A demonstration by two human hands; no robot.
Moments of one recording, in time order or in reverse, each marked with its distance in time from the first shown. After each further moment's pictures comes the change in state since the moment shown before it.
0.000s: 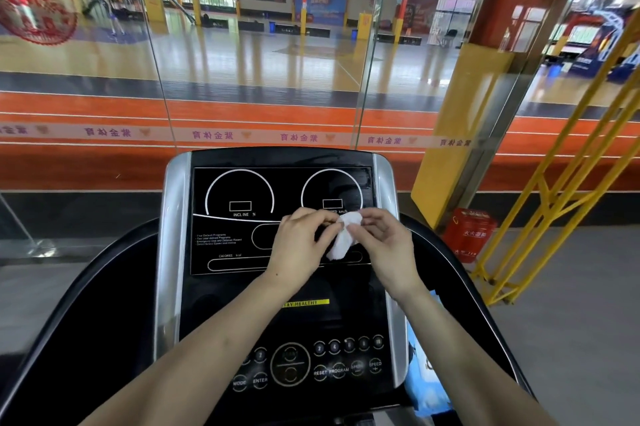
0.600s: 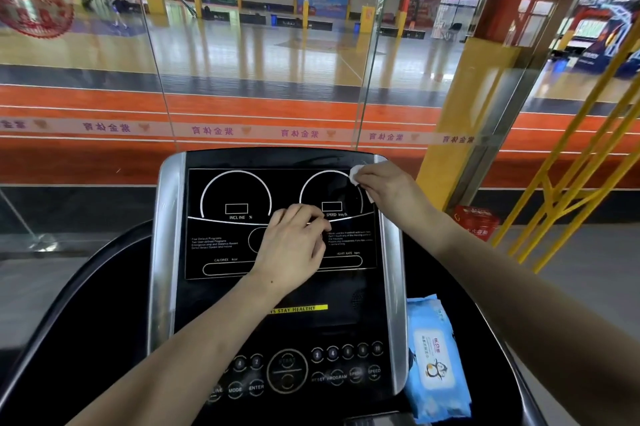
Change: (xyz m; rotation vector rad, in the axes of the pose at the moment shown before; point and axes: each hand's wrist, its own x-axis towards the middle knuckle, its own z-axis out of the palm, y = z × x) left_hand 0.004 -0.020 -0.007 0.477 -0.074 0.224; right_hand 0.126 -0.009 -0.027 -1.027 -0.328 -0.870
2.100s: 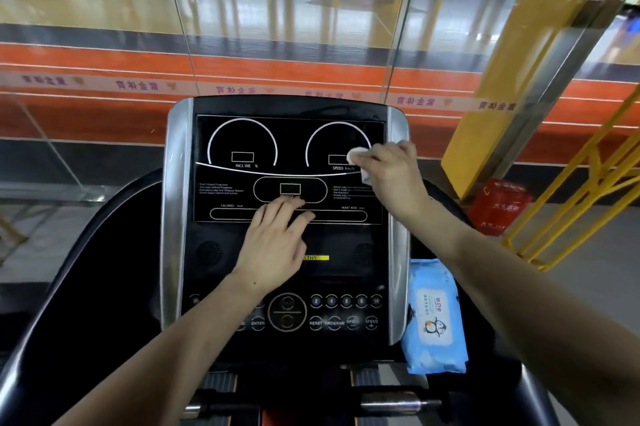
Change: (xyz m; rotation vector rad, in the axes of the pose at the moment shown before) left_hand -0.084 0.005 0.014 0.164 -0.106 -0.077; right_hand -0.052 -0.017 0.043 -0.124 0.132 0.081
